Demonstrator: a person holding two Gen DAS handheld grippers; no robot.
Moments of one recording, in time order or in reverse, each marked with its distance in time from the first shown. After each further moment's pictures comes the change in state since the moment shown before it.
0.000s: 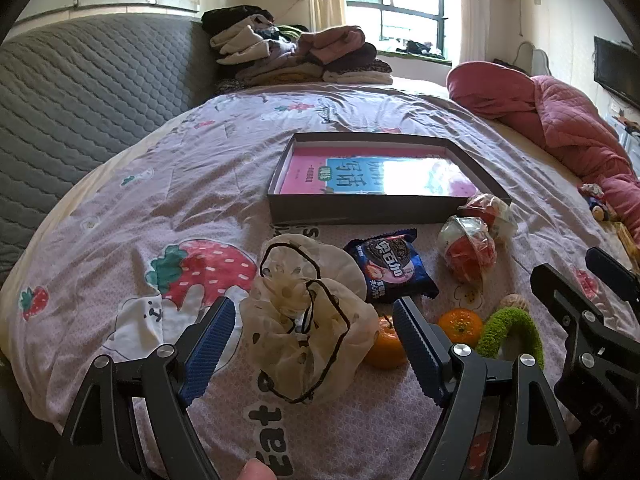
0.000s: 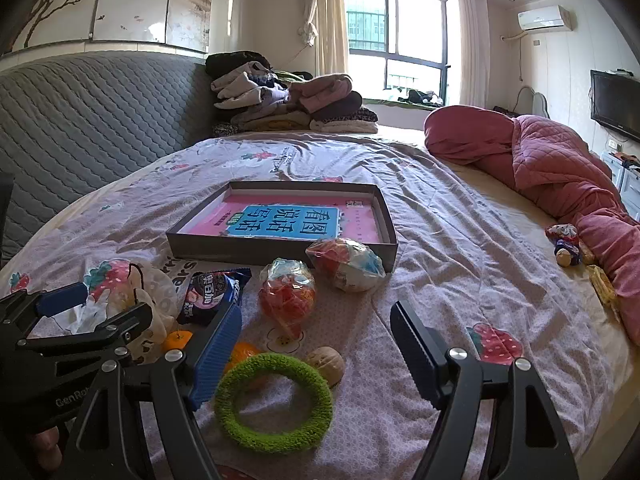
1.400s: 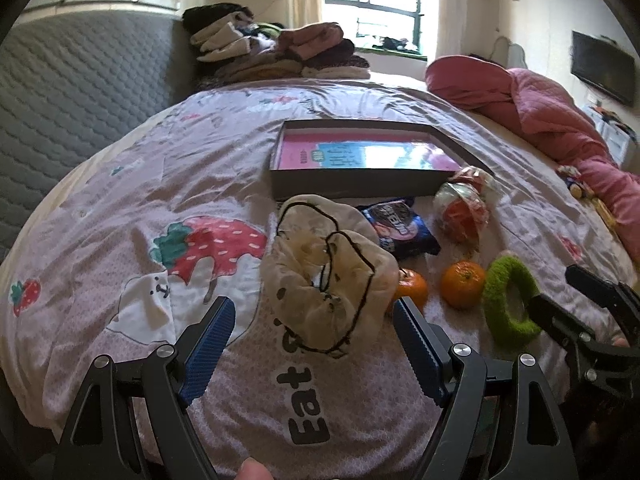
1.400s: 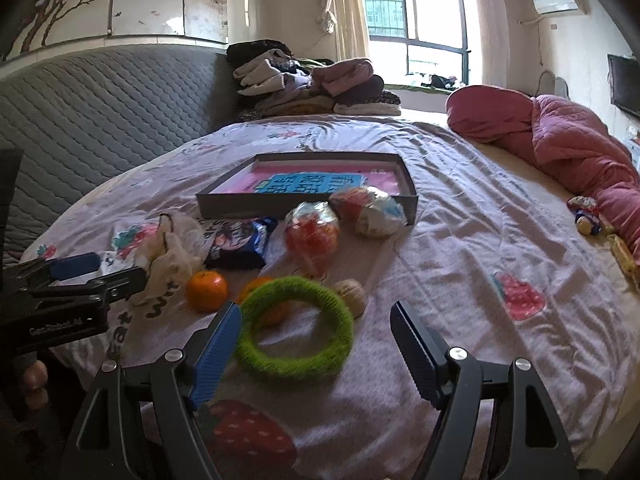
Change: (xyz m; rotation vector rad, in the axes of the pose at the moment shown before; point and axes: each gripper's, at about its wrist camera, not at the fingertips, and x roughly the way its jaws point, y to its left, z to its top) left arm -0.009 0.029 -0.028 0.050 0.007 -0.094; right arm -0.012 -0.002 -0.046 0.007 0.056 0.138
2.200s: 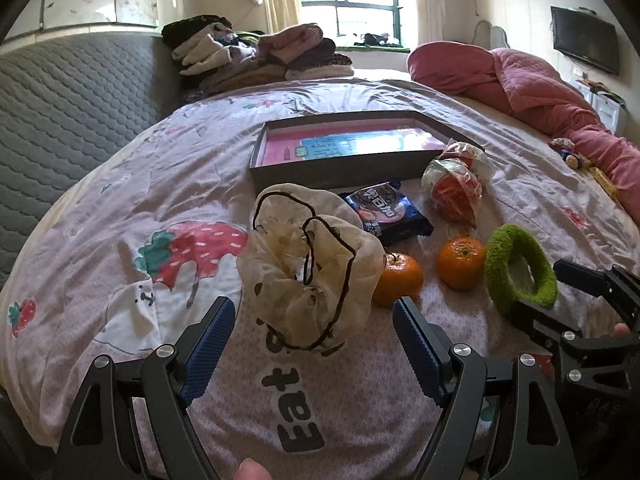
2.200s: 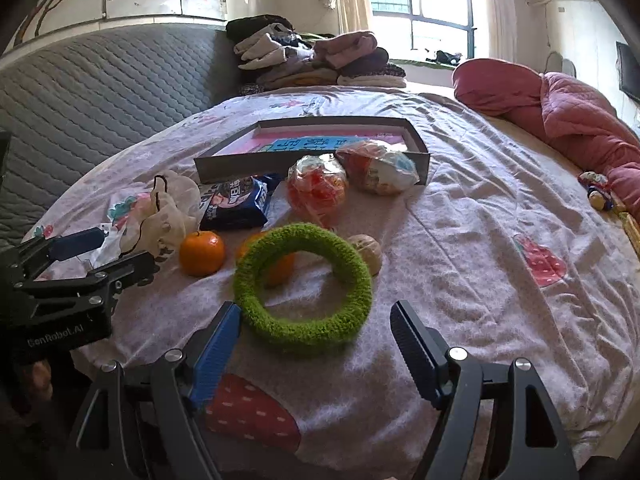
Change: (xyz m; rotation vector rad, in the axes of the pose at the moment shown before) left arm 0.014 -0.015 -0.008 0.084 -0.012 0.013; right arm 0.023 0.000 -0.014 0.009 0.101 0.002
